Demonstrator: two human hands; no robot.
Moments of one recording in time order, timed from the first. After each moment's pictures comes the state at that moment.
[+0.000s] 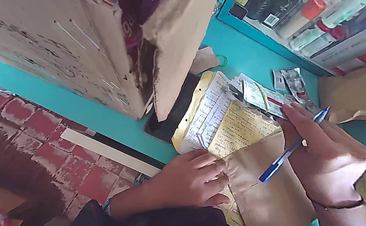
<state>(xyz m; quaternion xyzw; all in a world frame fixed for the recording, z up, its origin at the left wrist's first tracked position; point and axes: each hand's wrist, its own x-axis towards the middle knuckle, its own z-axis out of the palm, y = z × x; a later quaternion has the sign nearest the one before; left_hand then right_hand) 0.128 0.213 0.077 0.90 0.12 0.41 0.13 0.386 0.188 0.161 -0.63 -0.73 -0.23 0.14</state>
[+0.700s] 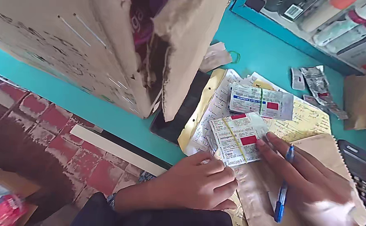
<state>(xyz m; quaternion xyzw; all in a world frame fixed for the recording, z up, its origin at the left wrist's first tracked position) 0.128 0.213 0.080 0.90 0.12 0.40 0.09 0.374 0.158 0.138 -0.53 -0.82 -0.16 0.14</state>
